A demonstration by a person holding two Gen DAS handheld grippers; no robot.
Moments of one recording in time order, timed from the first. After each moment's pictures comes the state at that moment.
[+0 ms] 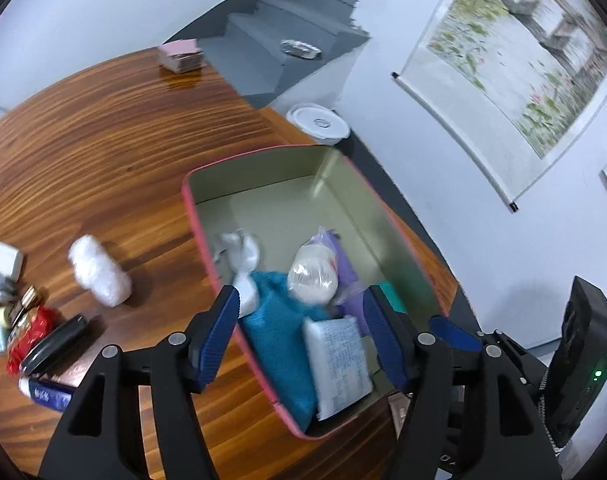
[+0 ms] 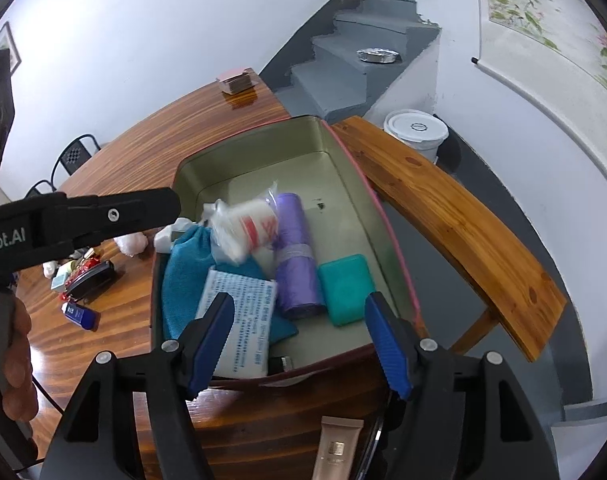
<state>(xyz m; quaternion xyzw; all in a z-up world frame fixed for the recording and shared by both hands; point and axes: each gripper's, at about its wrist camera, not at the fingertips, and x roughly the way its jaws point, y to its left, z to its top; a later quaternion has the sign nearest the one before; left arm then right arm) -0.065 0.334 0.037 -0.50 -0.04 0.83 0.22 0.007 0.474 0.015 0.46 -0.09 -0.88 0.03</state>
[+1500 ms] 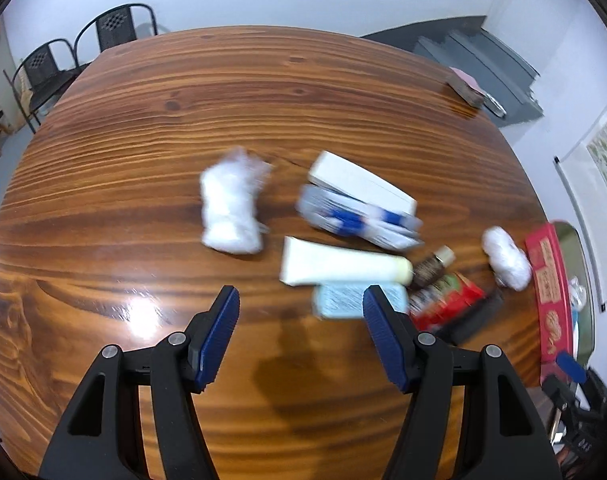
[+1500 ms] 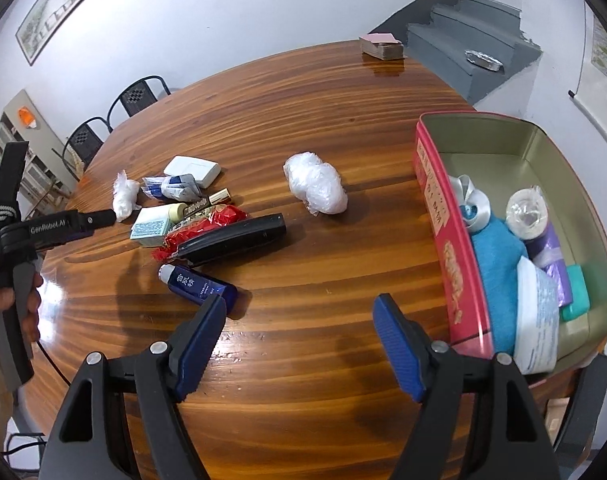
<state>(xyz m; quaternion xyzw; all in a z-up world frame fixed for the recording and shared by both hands) -0.064 -0.030 -0.014 -0.52 -0.12 0.85 -0.02 0.006 0.271 0.002 0.49 -0.04 -0.86 0.14</state>
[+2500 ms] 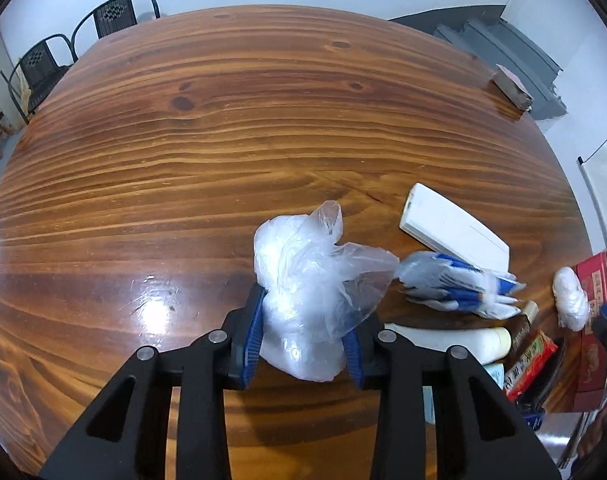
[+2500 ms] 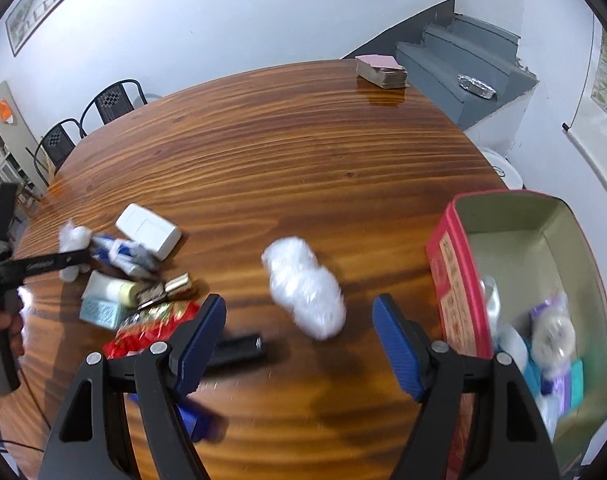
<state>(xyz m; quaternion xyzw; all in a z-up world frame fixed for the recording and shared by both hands) -0.126 -0.078 -0.061 -0.54 -0.09 0.84 -0.03 -0.095 0.237 -0.008 0.47 0.00 -0.88 0.10</state>
